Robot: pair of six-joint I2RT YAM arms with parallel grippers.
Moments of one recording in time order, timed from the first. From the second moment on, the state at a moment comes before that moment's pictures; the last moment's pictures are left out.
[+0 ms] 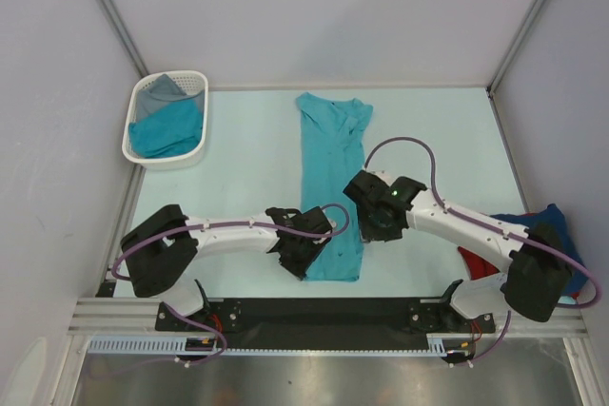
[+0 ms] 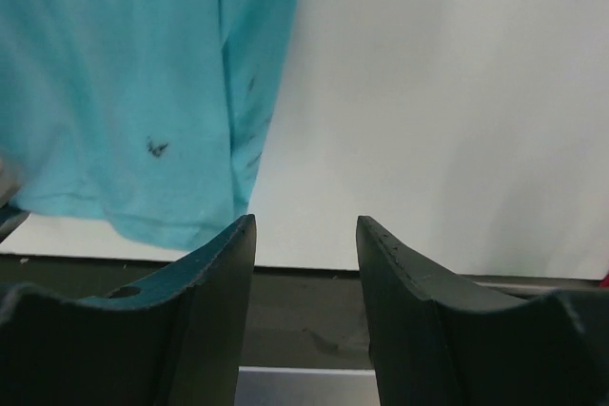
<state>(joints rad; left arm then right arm) -1.08 1.59 0.88 -0.63 0.10 -0.45 0.84 1.38 1.04 -0.99 0.24 0.72</state>
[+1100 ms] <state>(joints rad) -1.08 1.61 0.89 -0.63 0.11 -0.44 1.22 1.36 0.85 -0.87 0.16 0.91</state>
